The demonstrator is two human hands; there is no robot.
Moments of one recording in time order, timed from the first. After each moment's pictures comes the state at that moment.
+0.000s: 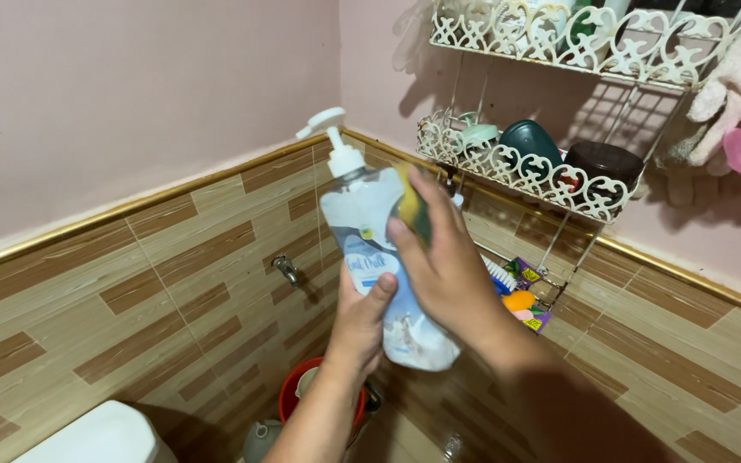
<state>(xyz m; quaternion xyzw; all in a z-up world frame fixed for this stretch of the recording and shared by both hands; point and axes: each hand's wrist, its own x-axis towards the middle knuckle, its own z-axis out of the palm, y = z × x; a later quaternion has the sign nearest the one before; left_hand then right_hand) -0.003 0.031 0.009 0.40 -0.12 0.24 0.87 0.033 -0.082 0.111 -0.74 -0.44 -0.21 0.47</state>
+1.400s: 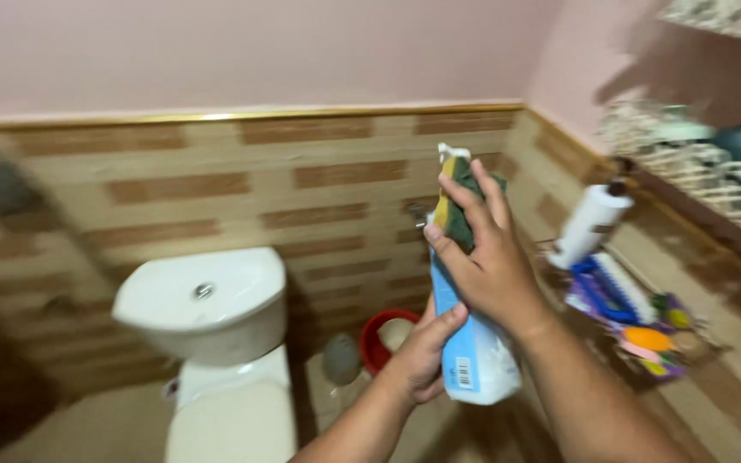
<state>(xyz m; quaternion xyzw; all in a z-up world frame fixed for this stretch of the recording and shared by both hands) -0.117 -0.039 -0.048 0.34 -0.04 0.23 0.91 -0.021 -0.074 0.074 -0.64 -0.63 -0.10 0.43</state>
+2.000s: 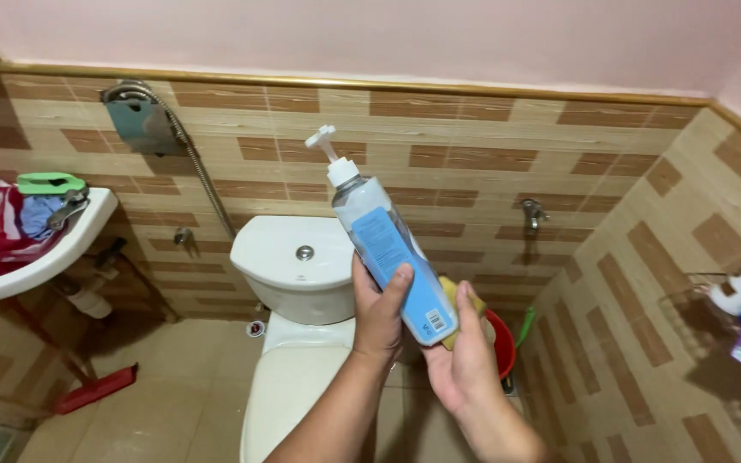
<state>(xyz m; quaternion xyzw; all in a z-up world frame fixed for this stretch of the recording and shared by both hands) -0.250 0.091 -0.080 0.33 0.14 0.61 0.71 -0.169 0.011 -0.070 -0.39 -0.10 0.50 0.77</state>
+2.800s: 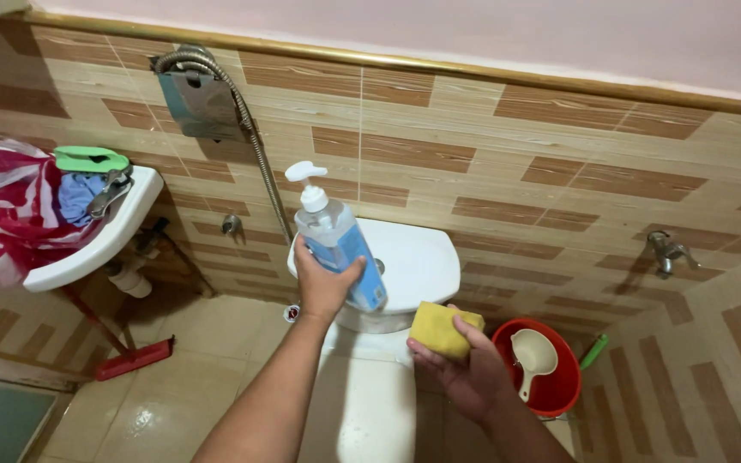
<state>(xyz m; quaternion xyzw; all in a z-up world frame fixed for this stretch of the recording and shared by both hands) -0.424 0.356 -0.219 0.55 0.53 0.55 0.34 -0.222 0.188 -0.165 -0.44 0.03 0.70 0.57</state>
